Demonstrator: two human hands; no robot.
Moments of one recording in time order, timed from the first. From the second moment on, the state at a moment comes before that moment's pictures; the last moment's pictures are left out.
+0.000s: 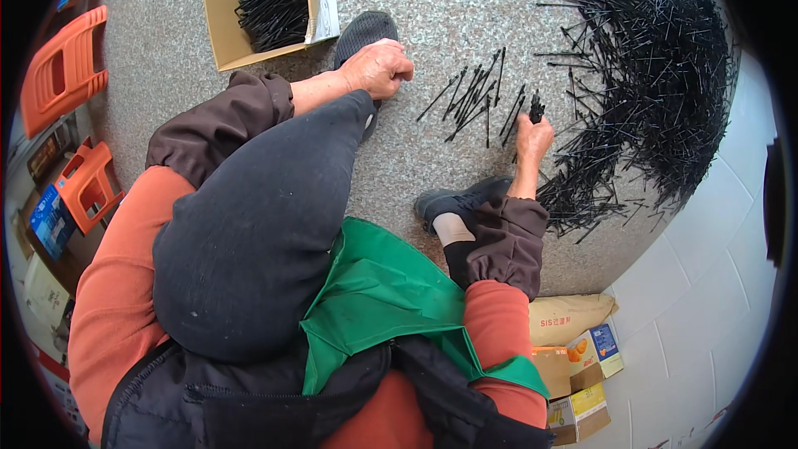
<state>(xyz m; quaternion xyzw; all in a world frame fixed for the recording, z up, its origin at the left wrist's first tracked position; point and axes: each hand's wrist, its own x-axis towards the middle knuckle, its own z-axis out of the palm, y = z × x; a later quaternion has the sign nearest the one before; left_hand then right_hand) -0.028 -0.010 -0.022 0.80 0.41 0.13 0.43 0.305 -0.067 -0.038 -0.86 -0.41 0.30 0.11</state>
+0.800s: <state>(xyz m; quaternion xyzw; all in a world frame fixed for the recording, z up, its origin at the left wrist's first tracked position) -0.027 -0.010 -0.023 0.80 0.39 0.17 0.41 0.285 -0.048 -0.036 -0.85 -0.46 0.24 0.07</state>
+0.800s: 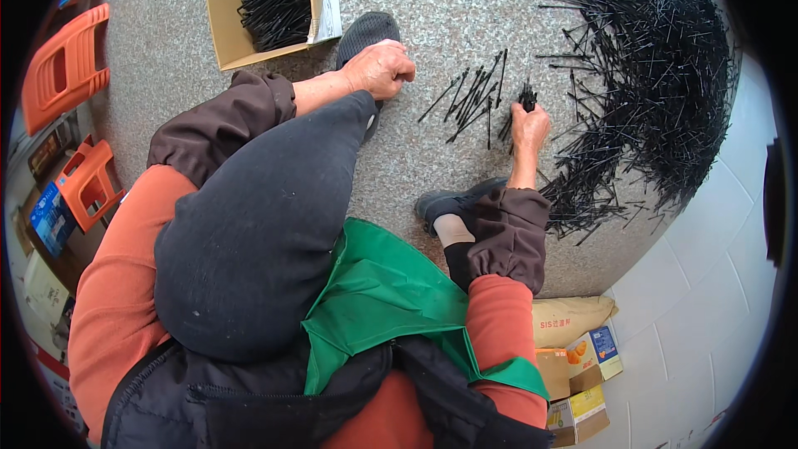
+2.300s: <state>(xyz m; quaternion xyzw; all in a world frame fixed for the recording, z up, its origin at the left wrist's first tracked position) -0.030 -0.012 -0.025 0.79 0.41 0.15 0.43 0.218 -0.119 -0.042 -0.83 -0.37 0.34 0.23</state>
